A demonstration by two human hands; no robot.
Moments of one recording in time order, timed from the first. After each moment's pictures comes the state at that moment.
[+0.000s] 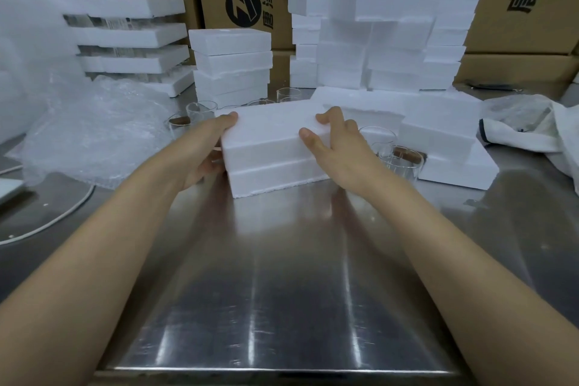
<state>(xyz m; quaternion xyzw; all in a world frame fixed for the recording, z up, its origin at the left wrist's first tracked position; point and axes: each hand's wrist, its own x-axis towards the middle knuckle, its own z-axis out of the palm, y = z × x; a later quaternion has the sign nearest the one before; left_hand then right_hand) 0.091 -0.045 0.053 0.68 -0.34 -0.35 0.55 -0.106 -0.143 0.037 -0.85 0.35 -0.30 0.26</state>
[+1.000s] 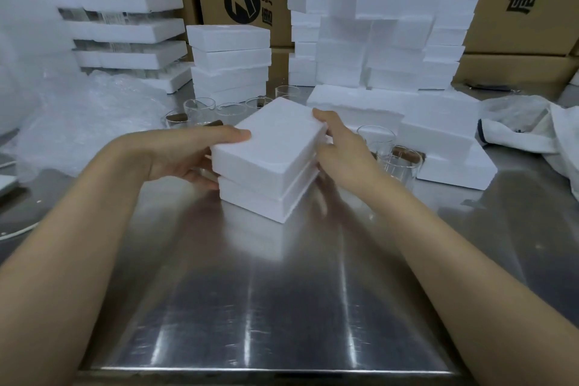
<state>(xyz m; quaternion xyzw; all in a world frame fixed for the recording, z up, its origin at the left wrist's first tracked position) 0.114 -0.022 0.067 0.70 -0.47 -0.42 0.34 -0.103 -0.147 0.033 -0.81 0.37 -0.31 0.33</state>
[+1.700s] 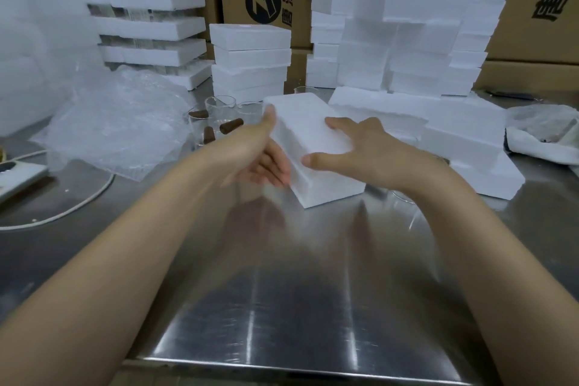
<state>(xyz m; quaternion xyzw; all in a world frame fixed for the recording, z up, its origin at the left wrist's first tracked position) 0.068 -0.038 0.057 0.70 -0.46 -0.39 0.39 -0.118 -0.114 0.078 -0.87 0.40 -0.11 0.26</state>
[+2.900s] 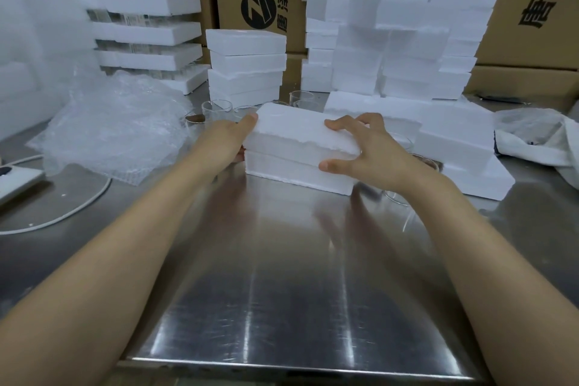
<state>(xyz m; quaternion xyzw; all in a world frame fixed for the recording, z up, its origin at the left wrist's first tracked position) 0.104 -0.055 0.040 0.72 -0.41 -0.21 0.52 -0.125 -0.149 0.054 -0.89 0.35 -0.21 0.22</state>
